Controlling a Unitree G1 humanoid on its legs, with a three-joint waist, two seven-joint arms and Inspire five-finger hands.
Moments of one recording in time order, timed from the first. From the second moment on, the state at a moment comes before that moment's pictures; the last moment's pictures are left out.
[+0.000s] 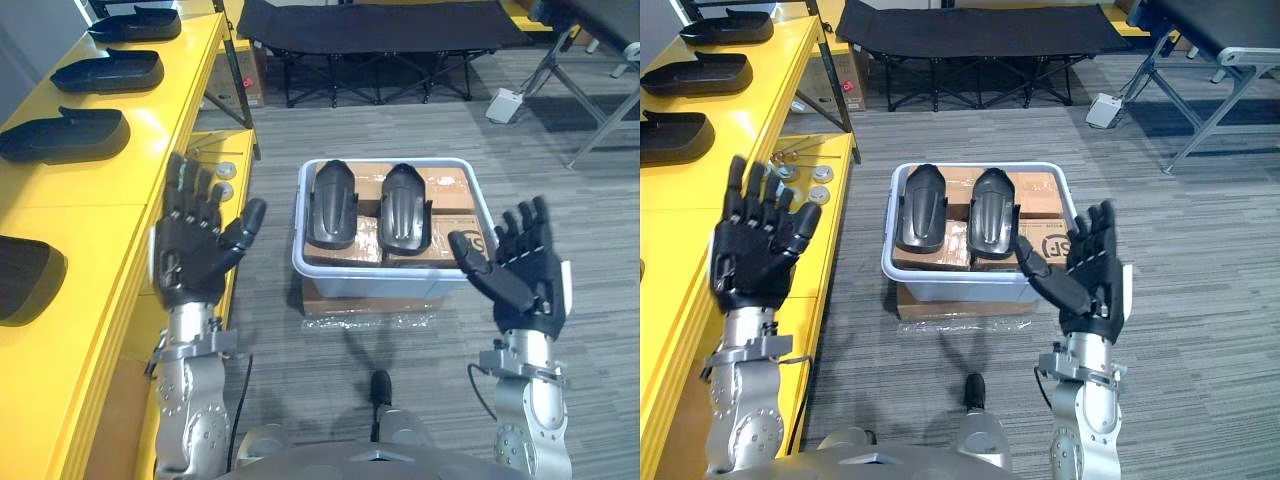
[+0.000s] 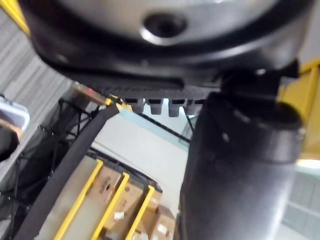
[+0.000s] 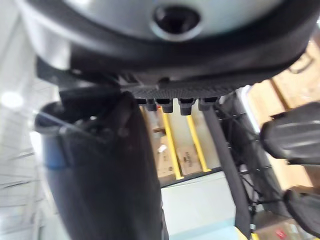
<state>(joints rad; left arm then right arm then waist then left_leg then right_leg) 0.37 0.00 0.04 -0.44 -0.54 -0.26 -0.01 0.42 -0.06 -0.10 -0.29 0.46 -0.22 -0.01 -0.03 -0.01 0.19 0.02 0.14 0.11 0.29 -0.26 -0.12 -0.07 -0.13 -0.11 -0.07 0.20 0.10</state>
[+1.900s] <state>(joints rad) 0.40 0.07 0.08 -0.38 -0.62 -0.19 0.02 0.40 -0.07 -0.03 -0.13 0.28 -0.19 0.07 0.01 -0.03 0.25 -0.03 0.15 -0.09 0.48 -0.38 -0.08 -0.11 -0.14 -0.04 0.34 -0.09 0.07</state>
